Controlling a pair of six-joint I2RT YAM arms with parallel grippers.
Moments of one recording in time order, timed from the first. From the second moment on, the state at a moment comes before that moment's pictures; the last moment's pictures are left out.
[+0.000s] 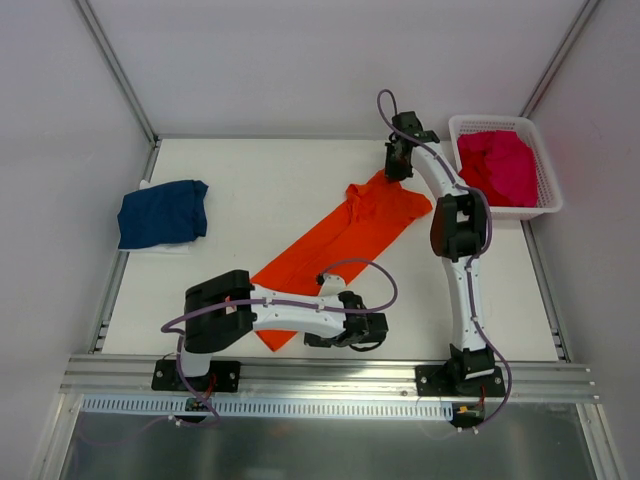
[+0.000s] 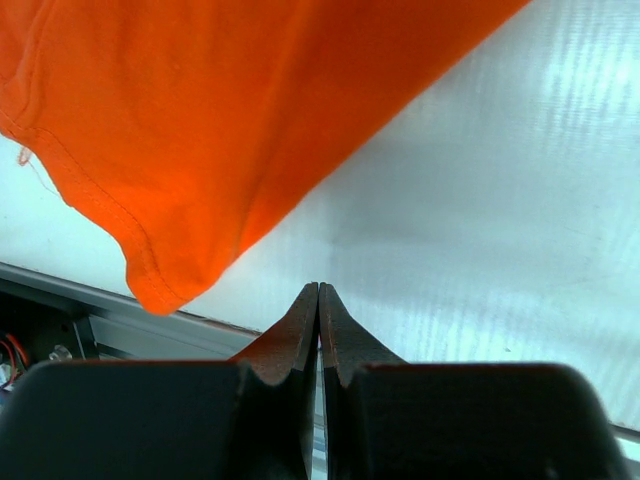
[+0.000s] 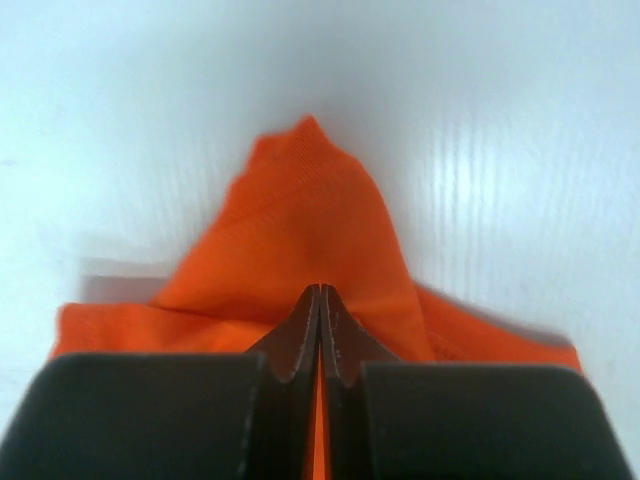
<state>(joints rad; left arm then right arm) -1.40 1.92 1.29 -1.24 -0.50 -1.43 0.24 2.50 2.31 -0.87 0.06 0.27</state>
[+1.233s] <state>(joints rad) -1.21 1.25 0.68 -0.67 -0.69 -1.18 0.30 2.00 1.60 -0.66 -0.02 0.18</state>
